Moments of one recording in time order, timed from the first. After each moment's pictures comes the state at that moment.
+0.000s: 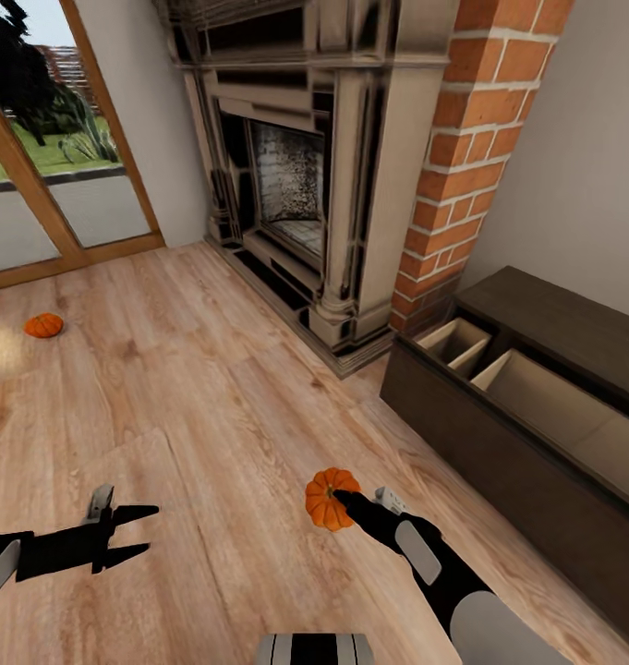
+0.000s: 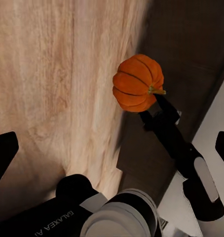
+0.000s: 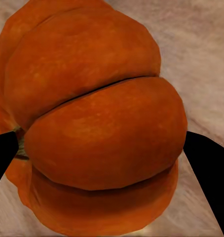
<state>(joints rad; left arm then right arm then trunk) -0.60 0.52 -0.04 -0.47 0.55 1.03 -1.18 -0.62 0.09 0.14 -0.54 -0.80 0.32 0.10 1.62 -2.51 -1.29</state>
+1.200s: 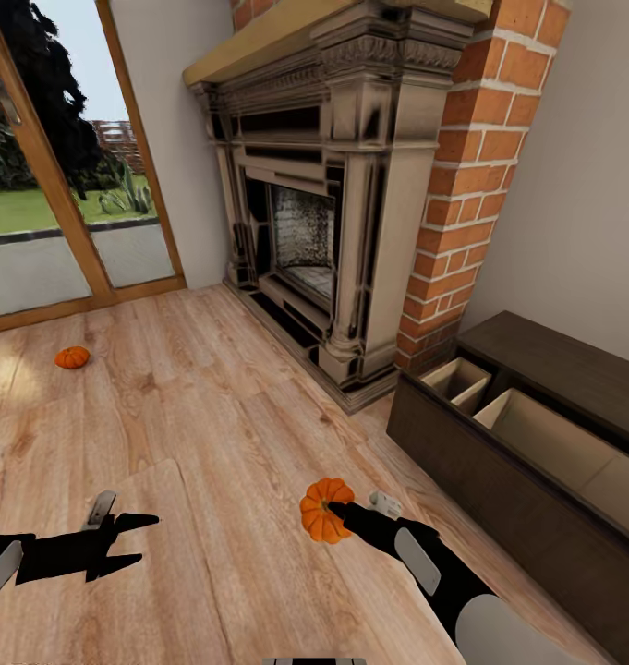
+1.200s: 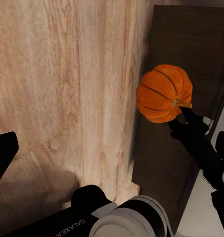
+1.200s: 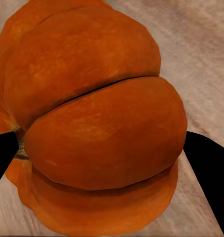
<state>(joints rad) -0.60 0.52 -0.03 -0.47 0.55 1.03 -1.04 -0.61 0.06 0.26 -0.54 -0.74 0.34 0.15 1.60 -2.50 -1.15</state>
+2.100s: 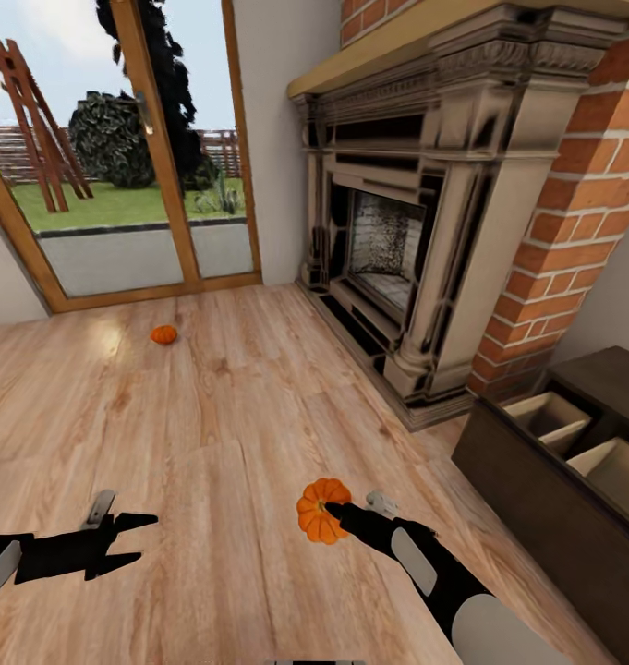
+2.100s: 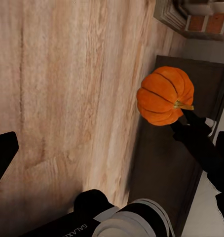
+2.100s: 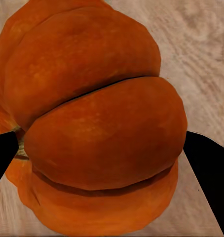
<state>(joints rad) -0.60 0.52 -0.03 -0.47 0.55 1.01 -1.04 -0.61 0.07 0.26 -0.54 -0.73 0.34 0.15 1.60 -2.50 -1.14</state>
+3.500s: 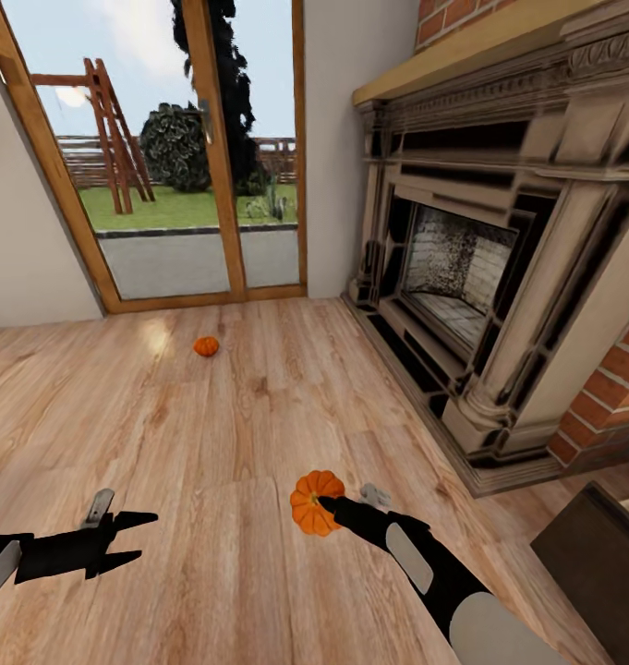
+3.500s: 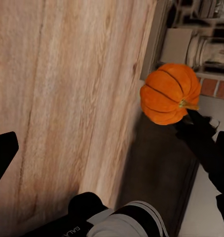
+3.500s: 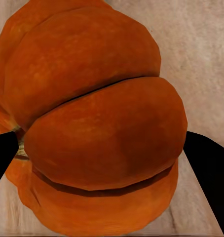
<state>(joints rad) -0.60 0.52 -0.03 -0.47 0.56 1.01 -1.04 -0.61 0.07 0.31 -0.60 -0.73 0.33 0.15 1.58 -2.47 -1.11</state>
